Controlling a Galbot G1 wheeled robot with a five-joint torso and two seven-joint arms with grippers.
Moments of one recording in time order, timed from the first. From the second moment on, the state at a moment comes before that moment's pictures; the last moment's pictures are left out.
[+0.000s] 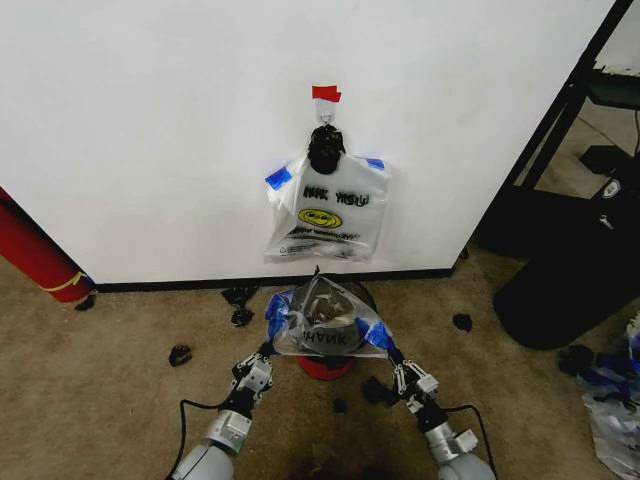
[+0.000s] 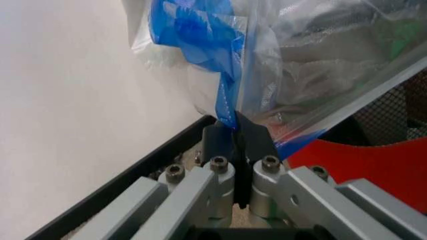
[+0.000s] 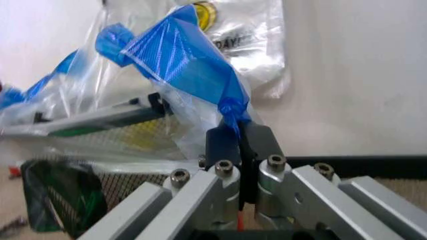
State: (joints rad) left arm 1.40 -1.06 -0.11 -1.75 0.18 -0.13 -0.30; right arm -1.30 1.21 0.17 1.32 0.58 0.82 -0.32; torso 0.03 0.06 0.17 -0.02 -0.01
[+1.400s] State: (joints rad) left arm 1.49 -0.94 -0.22 -1.94 0.06 -0.24 -0.13; right arm -1.39 1.03 0.28 1.48 0.78 0.62 -0.68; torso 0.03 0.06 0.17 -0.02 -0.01
